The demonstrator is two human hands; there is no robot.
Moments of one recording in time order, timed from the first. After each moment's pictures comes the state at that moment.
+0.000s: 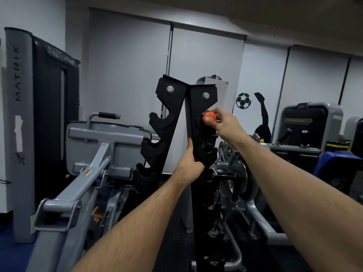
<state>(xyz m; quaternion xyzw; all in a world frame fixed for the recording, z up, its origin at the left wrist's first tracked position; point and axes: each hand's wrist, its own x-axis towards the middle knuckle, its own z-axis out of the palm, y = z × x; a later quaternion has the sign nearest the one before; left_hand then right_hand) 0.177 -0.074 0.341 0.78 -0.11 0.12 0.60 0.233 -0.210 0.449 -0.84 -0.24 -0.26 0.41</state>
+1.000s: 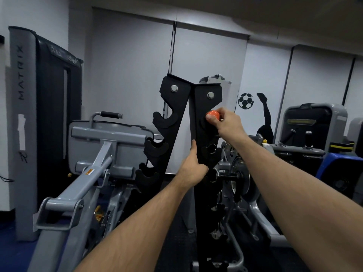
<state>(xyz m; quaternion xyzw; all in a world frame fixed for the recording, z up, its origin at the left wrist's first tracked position) 0.181 -0.070 0.335 0.79 -0.14 0.15 0.58 0.236 -0.196 0.448 -0.82 -0.21 -0.30 0.44</state>
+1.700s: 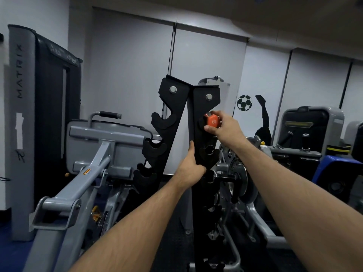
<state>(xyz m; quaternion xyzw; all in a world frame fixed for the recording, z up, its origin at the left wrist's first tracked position) 0.186 -0.069 0.333 0.78 -0.14 0.13 0.59 0.236 -0.205 0.443 -0.84 -0.23 -0.28 0.39</state>
